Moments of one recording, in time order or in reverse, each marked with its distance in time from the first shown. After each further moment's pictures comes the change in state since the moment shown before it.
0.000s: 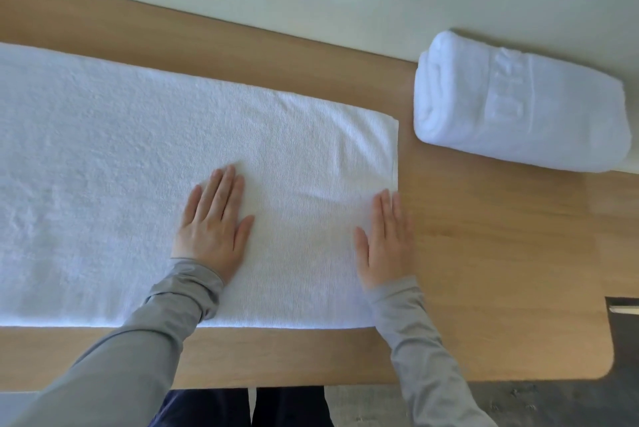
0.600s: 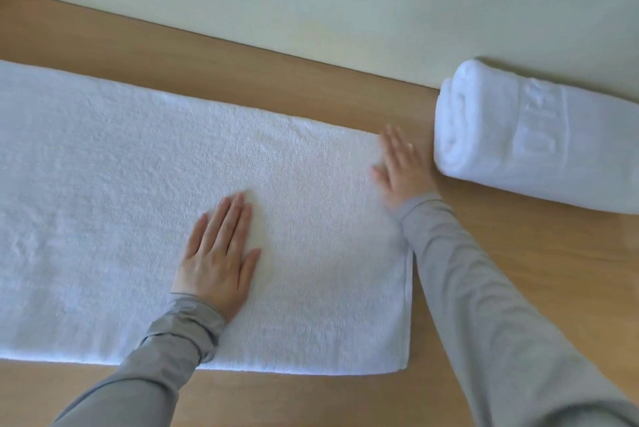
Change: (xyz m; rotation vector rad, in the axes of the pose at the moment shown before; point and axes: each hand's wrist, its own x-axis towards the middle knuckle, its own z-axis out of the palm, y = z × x) left_hand 0.004 -0.001 0.005 -0.004 -0.029 -0.004; right_hand 0.175 0.042 0.005 -0.095 -0.131 -0.265
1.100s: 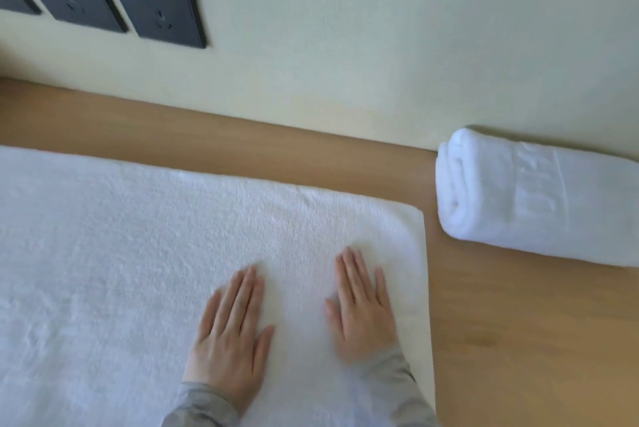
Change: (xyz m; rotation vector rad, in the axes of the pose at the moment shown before) left_hand -0.001 0.000 0.000 -0.054 0.050 0.006; right_hand -0.081 -0.113 0.031 0.057 0.114 0.029
